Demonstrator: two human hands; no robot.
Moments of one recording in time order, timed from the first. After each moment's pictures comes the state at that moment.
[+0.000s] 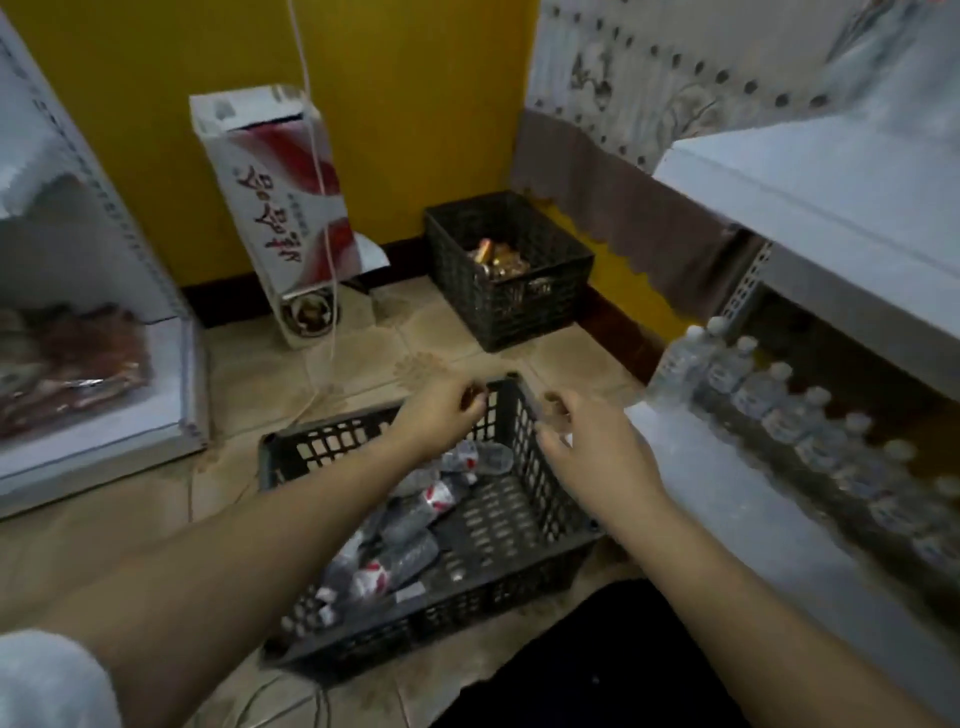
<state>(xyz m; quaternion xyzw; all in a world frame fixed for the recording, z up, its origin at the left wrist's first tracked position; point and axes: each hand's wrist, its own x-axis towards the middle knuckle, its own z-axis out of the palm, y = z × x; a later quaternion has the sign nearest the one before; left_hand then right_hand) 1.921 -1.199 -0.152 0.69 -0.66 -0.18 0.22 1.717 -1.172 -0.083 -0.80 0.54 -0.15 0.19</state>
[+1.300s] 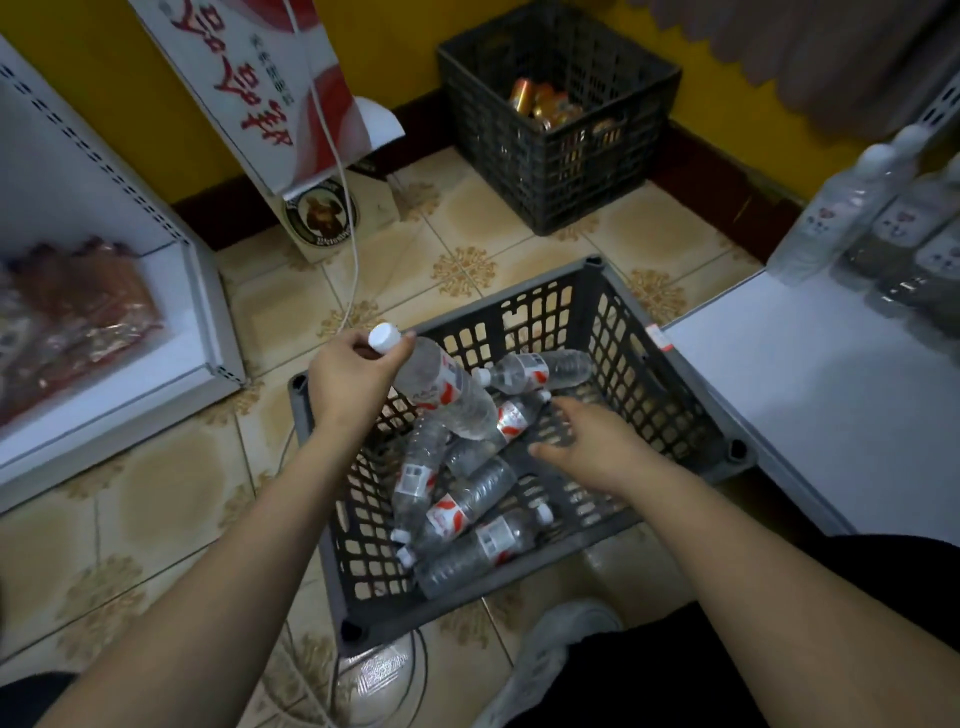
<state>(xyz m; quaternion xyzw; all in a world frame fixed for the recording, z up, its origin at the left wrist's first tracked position) 2.076 -1.178 -0.279 0.85 -0.35 -0.18 0.36 1.815 -1.206 -0.276 -0.73 0.53 0.03 0.43</state>
